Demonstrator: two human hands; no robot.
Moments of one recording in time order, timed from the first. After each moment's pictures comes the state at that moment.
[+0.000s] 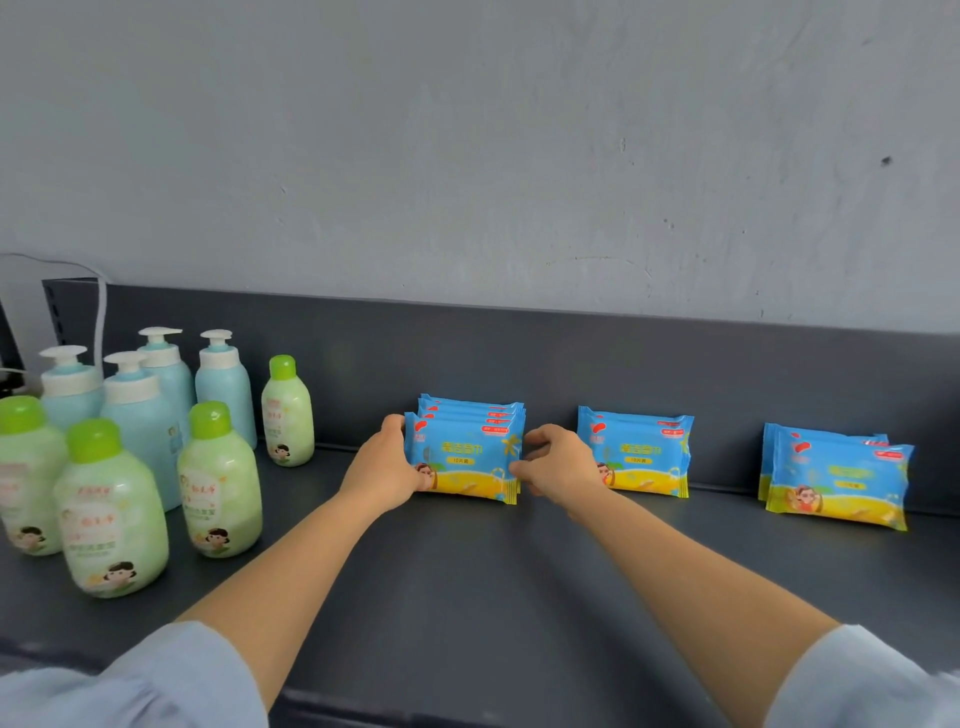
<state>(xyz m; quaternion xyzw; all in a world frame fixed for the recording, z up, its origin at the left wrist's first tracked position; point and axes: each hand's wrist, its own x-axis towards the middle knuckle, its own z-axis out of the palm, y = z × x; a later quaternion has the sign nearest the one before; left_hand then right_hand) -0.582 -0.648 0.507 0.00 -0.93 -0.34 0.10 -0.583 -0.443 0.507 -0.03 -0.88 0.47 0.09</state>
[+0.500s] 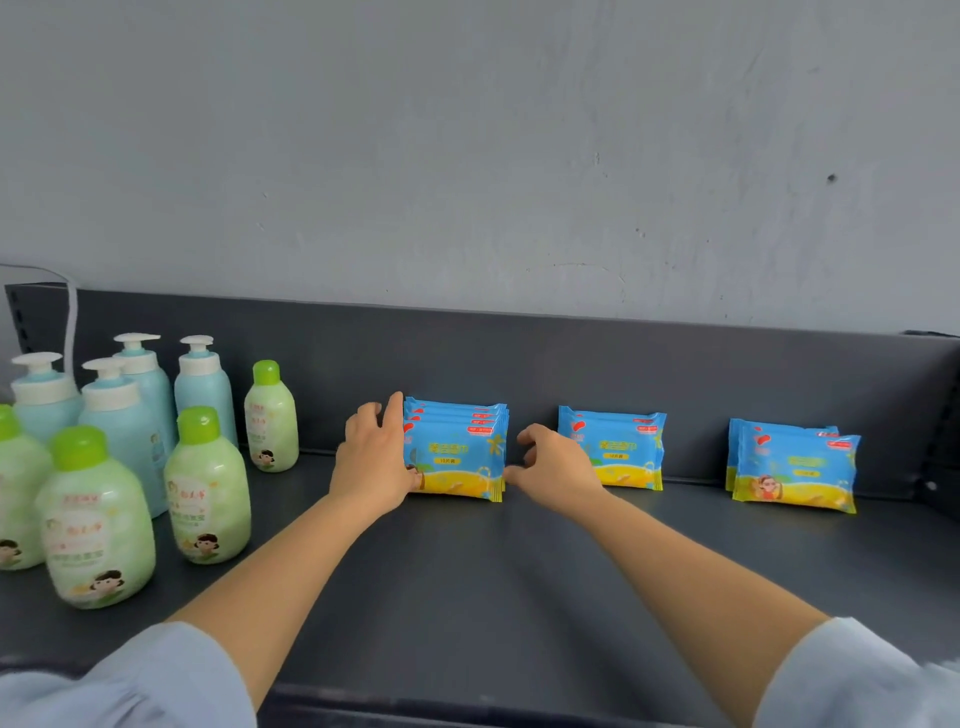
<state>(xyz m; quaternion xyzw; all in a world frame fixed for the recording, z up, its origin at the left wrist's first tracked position) -0.571 -0.643 0.516 -0.04 -0.97 -0.16 0.20 -0.556 -0.436 0.517 0.01 -0.95 0.28 0.14</state>
